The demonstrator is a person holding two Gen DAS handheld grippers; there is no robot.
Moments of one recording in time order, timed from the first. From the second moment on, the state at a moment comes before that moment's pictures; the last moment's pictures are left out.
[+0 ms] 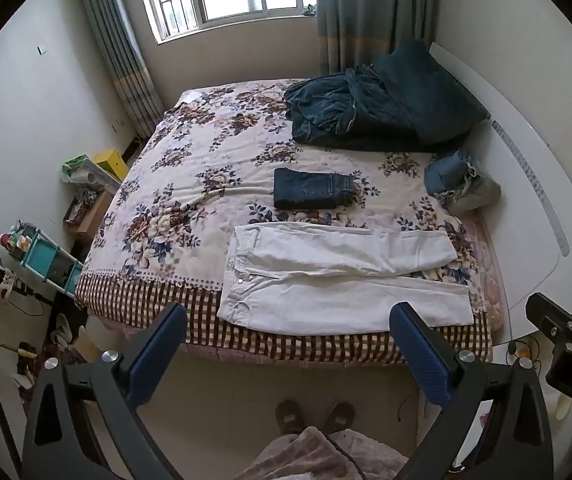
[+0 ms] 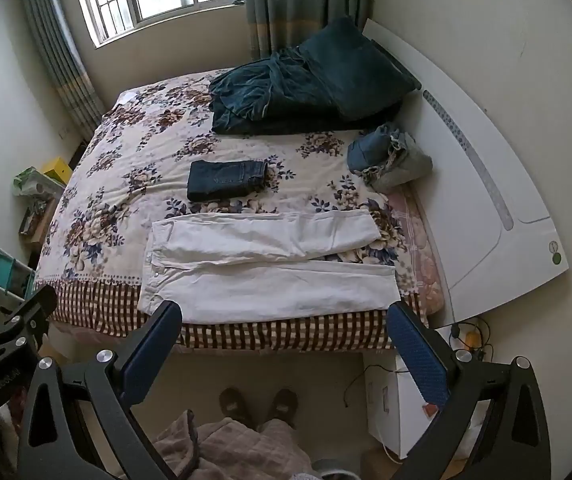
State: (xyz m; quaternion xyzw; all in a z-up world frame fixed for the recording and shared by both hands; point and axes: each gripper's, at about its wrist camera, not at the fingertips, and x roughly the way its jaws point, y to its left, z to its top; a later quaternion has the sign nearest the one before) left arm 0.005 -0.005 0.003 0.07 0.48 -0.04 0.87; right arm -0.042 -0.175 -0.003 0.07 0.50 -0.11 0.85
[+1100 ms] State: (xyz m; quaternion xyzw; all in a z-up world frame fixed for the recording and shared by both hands) left arm 0.005 0.000 0.019 0.07 0.47 -0.04 0.88; right arm -0.040 -0.172 0.002 0.06 0.50 -0.10 0.86
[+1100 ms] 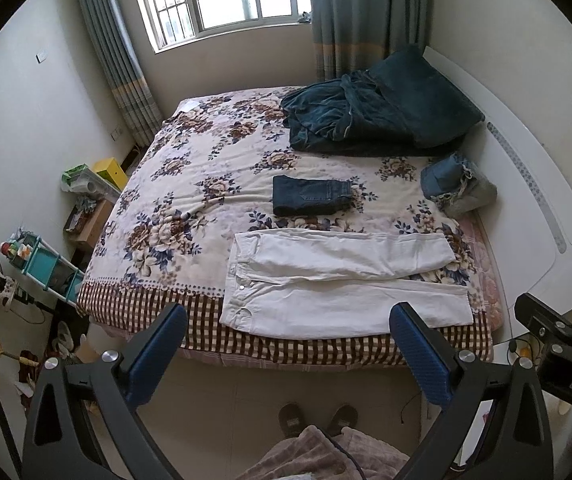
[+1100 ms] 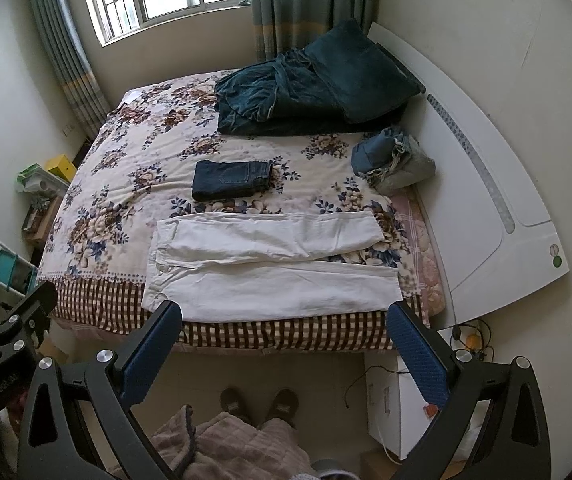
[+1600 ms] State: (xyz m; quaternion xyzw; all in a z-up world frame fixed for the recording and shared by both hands) left arm 0.004 -0.001 0.019 0.07 0.47 -0.04 0.88; right arm -0.043 -0.172 0.010 0.07 0.50 -0.10 0.86
